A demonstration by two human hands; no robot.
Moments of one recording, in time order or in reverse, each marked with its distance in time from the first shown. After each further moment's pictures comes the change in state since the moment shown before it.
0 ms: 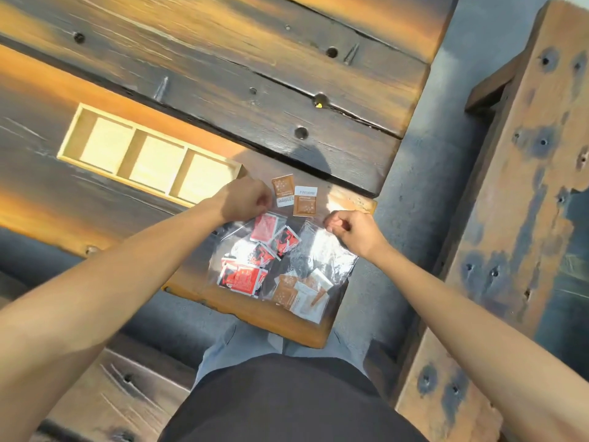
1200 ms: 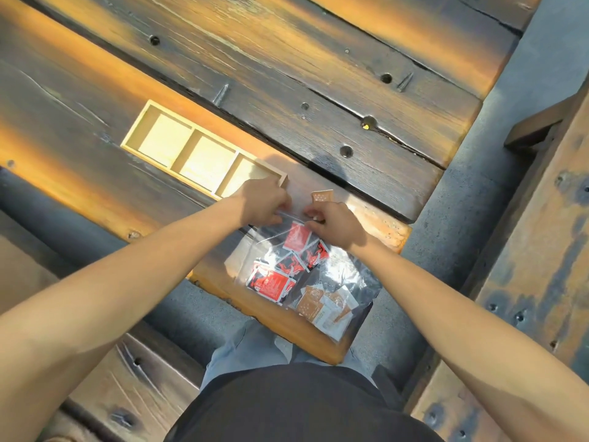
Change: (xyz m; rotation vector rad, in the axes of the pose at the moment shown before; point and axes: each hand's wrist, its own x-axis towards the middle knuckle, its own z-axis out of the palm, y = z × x) left_hand -0.033 -0.019 -0.023 0.300 -0.004 -0.065; right_hand 0.060 -0.110 0.028 -0.212 -0.080 -0.249
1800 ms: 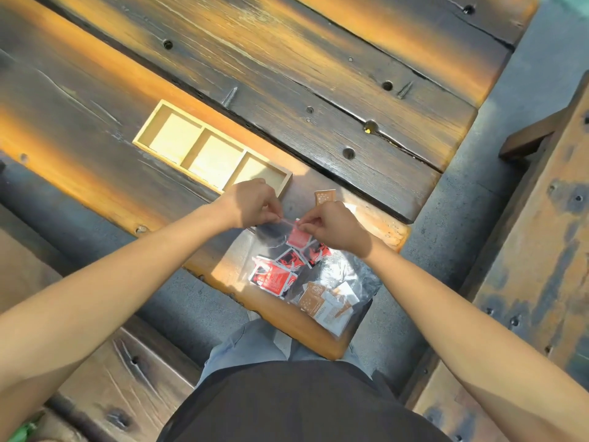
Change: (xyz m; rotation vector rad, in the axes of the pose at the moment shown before) left_hand -0.046 -0.009 -0.007 -0.359 0.064 -0.013; right_hand -0.016 -0.024 -0.006 0.023 -0.017 -0.095
